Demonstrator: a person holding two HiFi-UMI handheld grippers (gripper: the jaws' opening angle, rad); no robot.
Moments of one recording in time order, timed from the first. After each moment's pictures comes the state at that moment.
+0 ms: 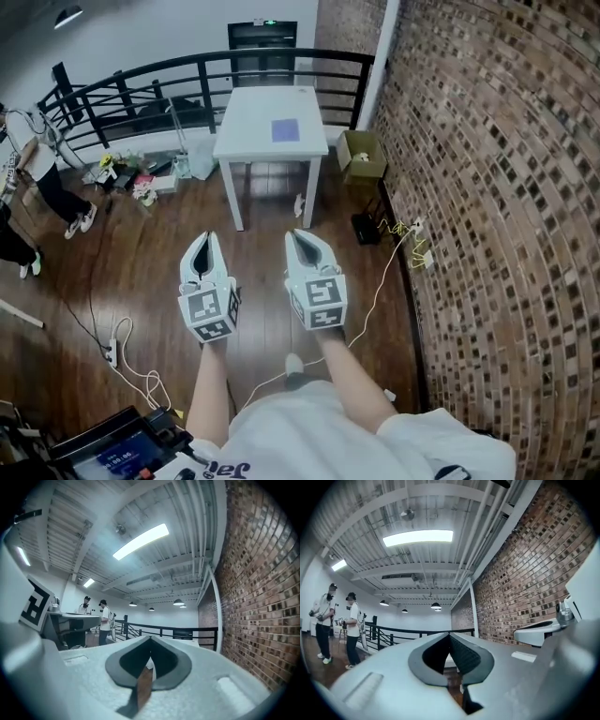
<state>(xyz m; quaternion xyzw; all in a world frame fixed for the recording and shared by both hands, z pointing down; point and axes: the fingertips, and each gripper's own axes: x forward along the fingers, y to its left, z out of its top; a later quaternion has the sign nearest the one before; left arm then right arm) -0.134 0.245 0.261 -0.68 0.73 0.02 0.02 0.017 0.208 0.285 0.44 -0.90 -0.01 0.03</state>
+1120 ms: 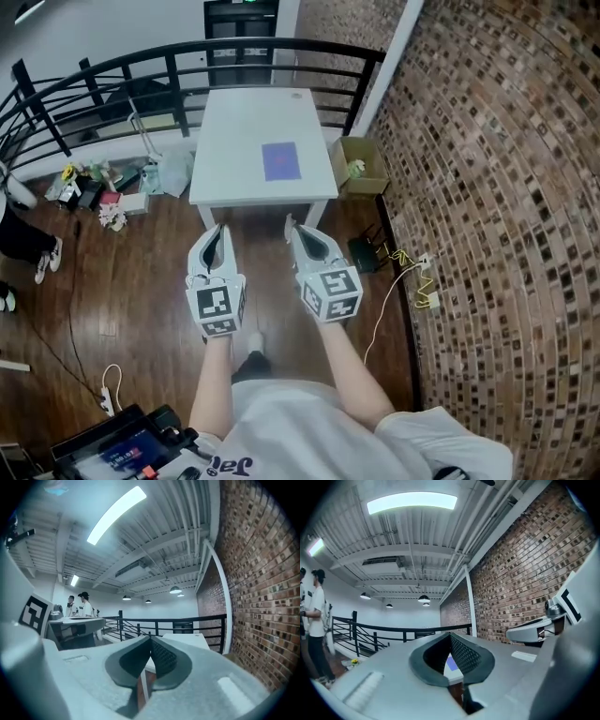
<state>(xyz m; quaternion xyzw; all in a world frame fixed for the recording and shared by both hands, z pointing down) -0.203 -0.146 0.329 -0.73 0.68 -0.01 0.02 -0.064 -0.173 0.358 0.44 -0.90 0.06 0.05</state>
